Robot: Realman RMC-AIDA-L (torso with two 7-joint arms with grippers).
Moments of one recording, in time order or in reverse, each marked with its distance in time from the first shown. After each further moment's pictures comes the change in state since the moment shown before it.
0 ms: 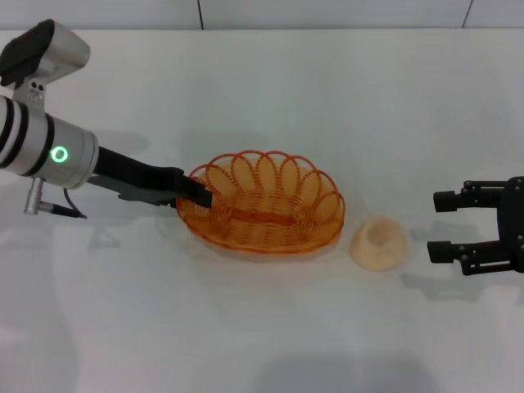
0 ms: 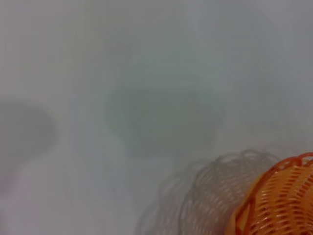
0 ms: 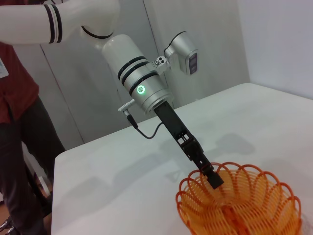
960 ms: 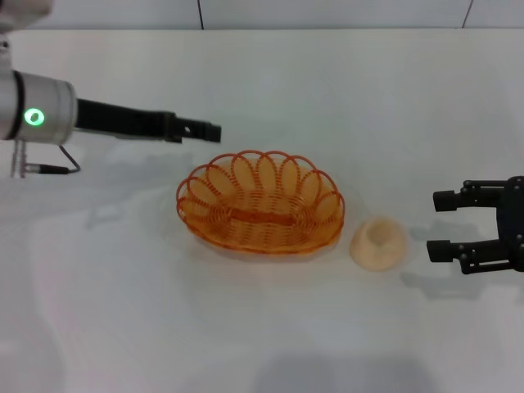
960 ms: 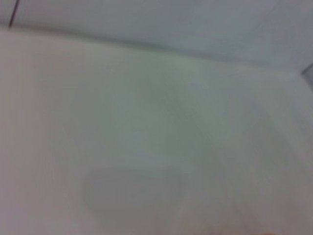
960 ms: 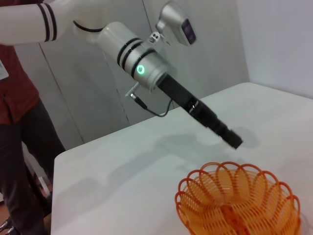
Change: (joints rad) left arm 0.061 0.018 -0.007 0.109 -0.233 -0.001 0.193; right arm 0.003 0.000 0.000 0.002 -0.002 0.003 0.004
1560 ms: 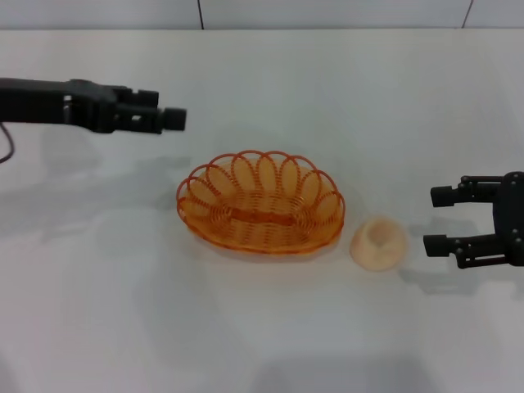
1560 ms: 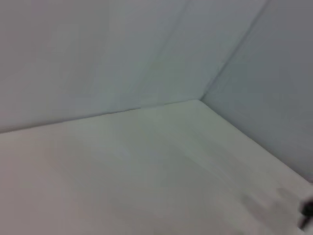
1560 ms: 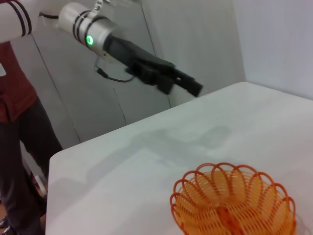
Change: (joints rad) left arm 0.143 0.080 -0.003 0.193 -0.288 0.308 0.263; right arm 0.009 0.000 -0.006 0.002 -0.002 0.017 0.007
